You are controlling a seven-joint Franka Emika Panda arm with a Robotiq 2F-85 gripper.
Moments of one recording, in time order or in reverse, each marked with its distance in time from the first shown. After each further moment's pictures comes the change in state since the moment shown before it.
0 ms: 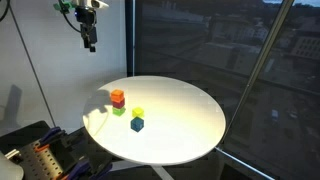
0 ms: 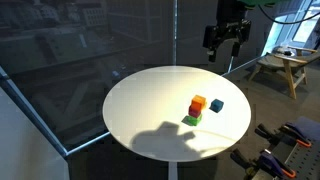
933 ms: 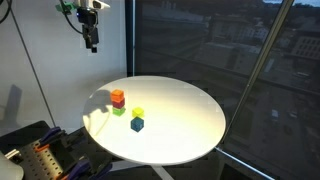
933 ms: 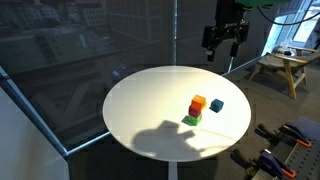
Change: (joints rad) arm 0.000 0.011 -0.008 0.002 -0.001 0.018 0.002
